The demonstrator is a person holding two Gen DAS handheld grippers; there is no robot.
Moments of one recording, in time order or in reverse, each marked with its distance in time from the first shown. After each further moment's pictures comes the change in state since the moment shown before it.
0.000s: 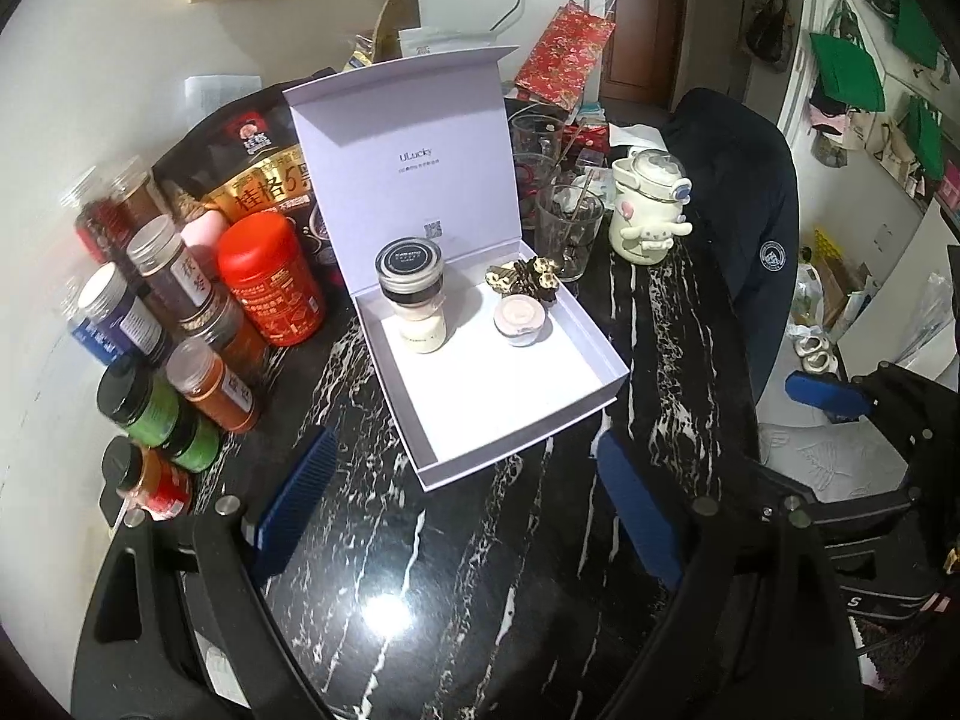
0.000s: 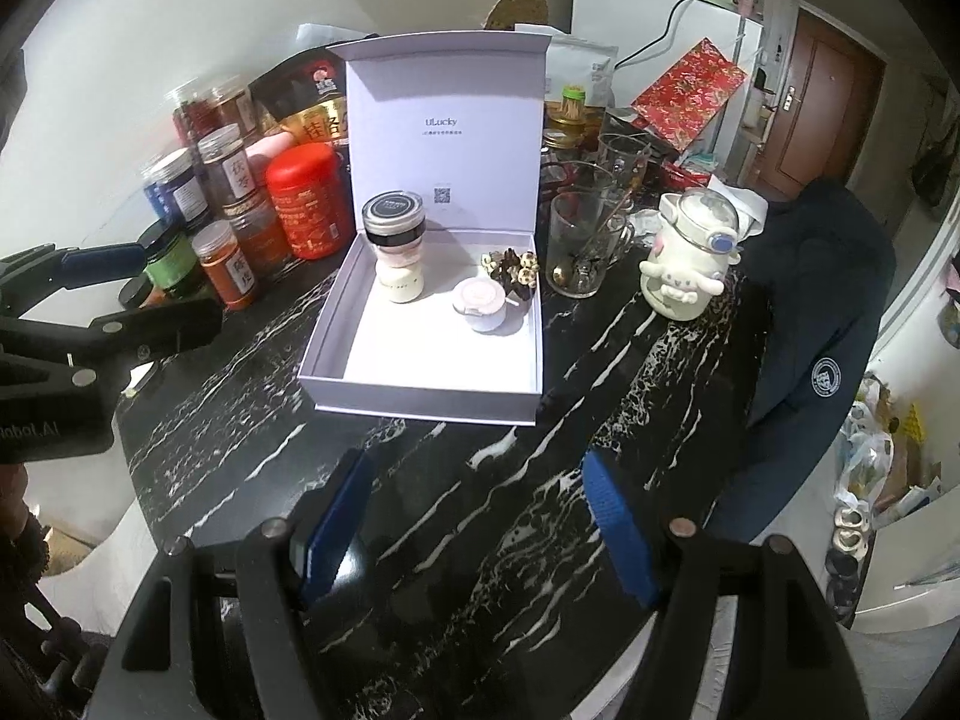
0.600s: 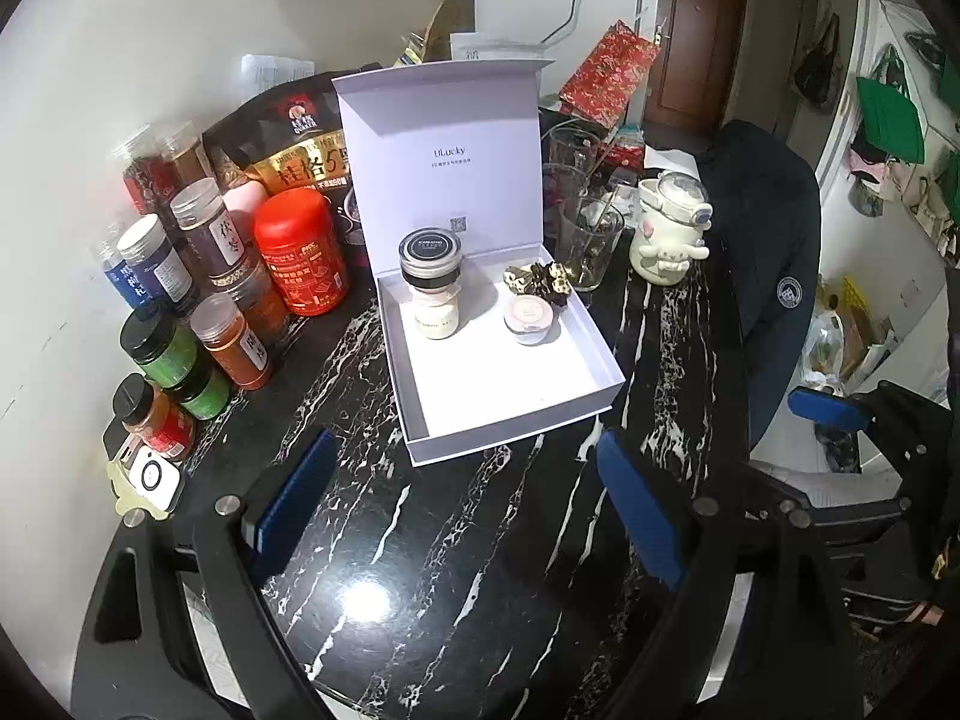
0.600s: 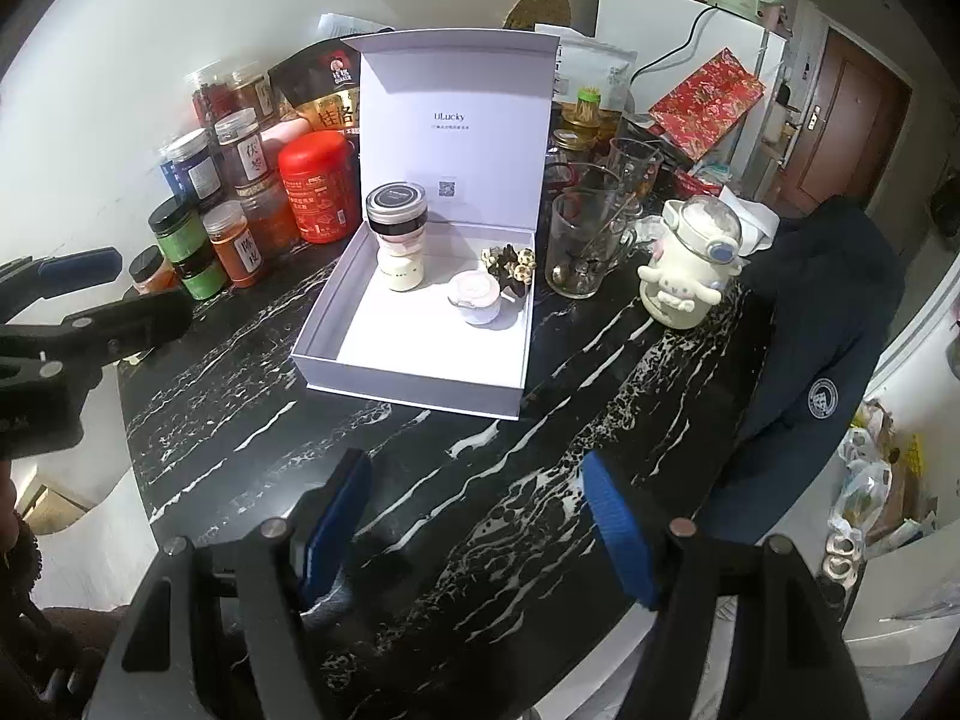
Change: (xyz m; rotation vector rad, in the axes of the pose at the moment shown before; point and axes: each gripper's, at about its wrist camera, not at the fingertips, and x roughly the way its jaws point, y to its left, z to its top) left arm -0.019 -0.018 -0.015 -0.132 -0.031 0.070; right arm -0.003 -0.021 -0.002 -0.057 -0.052 0.025
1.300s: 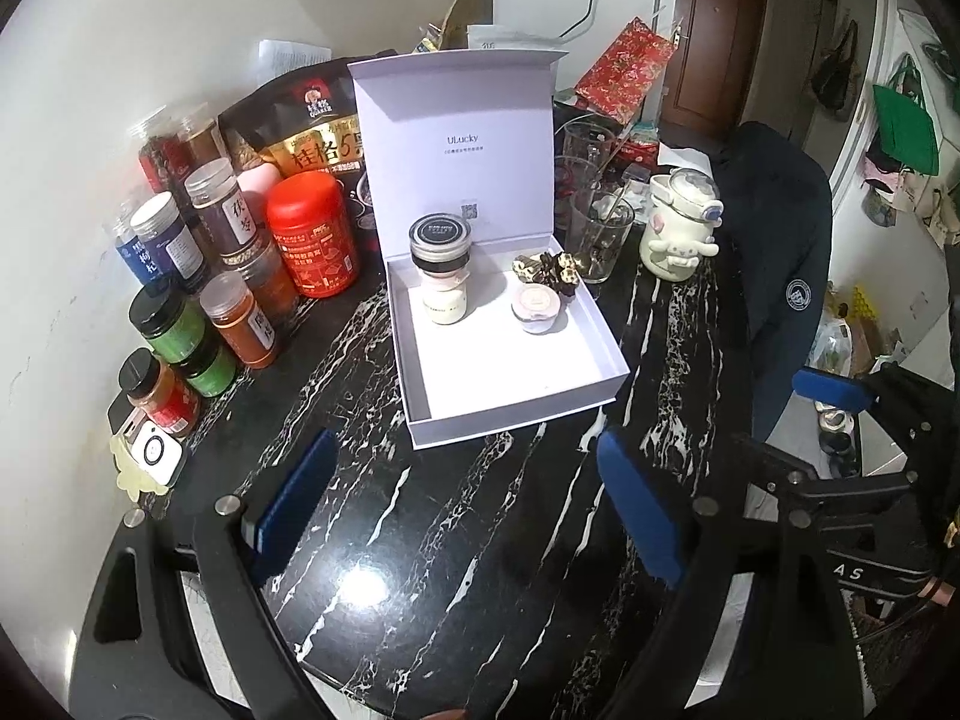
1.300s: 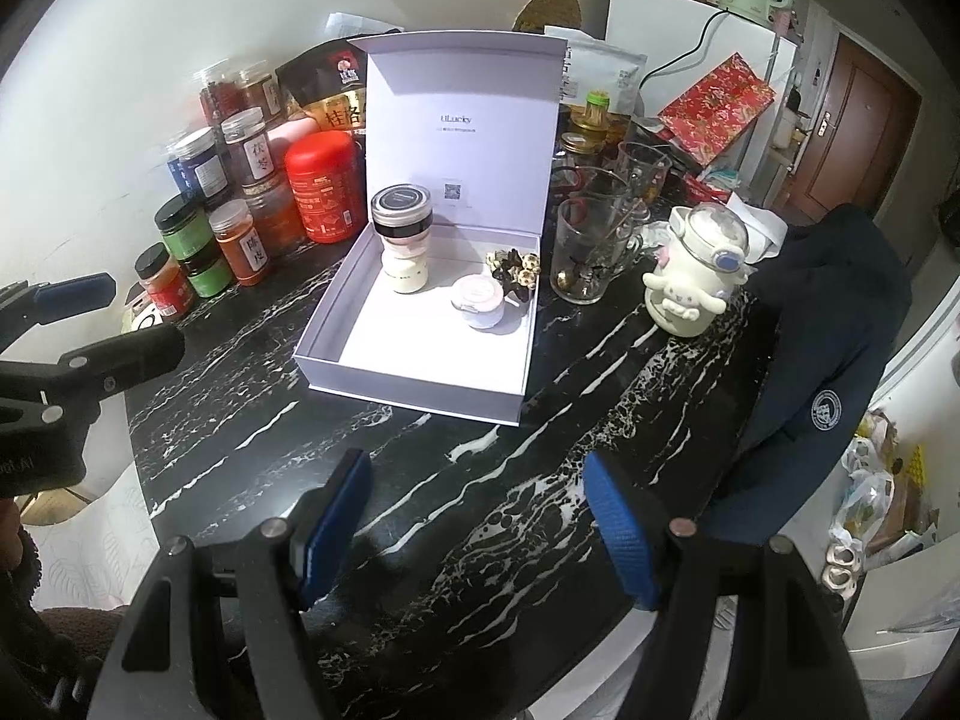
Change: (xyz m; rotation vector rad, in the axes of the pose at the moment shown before) left arm -0.001 -0.002 -0.010 -0.031 0.006 0.023; right arm -0.001 0.002 0.005 -0.016 -0.009 0.017
